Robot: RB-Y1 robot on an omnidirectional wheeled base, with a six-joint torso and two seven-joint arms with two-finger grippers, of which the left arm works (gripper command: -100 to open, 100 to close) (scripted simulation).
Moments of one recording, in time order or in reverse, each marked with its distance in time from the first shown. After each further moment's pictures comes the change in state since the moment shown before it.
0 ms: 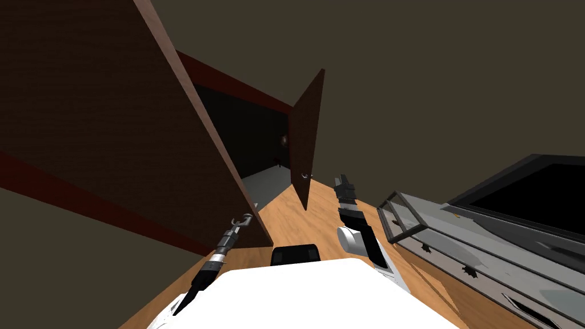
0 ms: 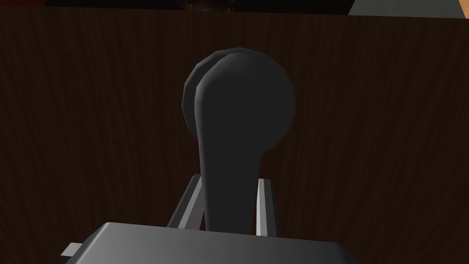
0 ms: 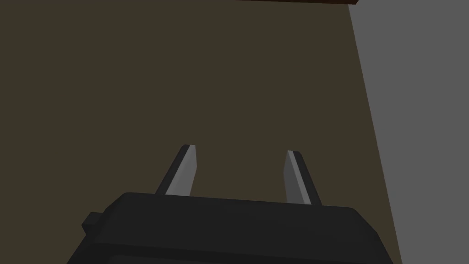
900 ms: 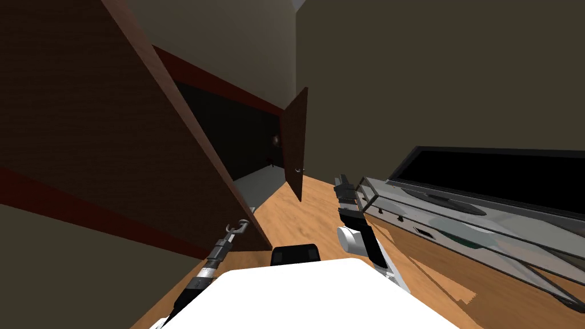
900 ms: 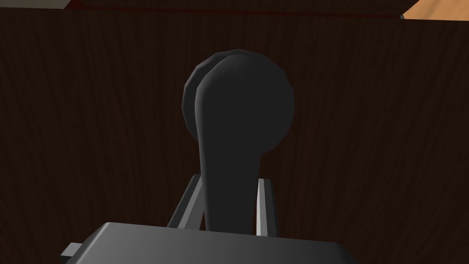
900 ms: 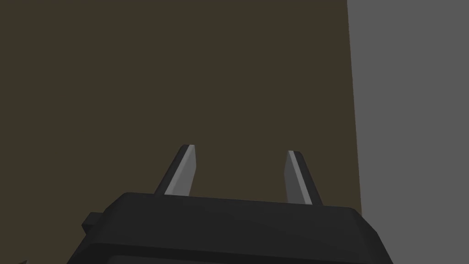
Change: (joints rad) arm 0.057 0.027 -0.036 0.030 0.016 -0.102 0.021
